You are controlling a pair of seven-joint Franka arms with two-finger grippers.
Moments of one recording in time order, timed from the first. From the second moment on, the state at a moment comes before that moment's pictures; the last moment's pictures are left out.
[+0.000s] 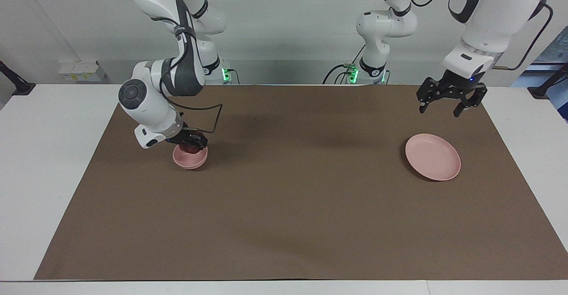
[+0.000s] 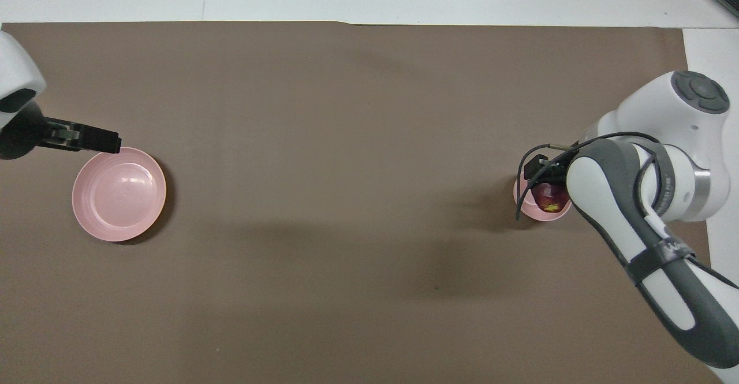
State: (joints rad) left arm -0.05 -0.03 -0.05 -1.60 -0.03 1.66 0.10; right arm -0.02 0.20 0.02 -1.95 0.11 1.99 0.11
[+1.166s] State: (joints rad) left arm 0.01 -0.05 -0.04 -1.44 -0.02 1.39 0.12; right arm 0.02 0.09 0.03 -2.04 0.07 2.16 0.10
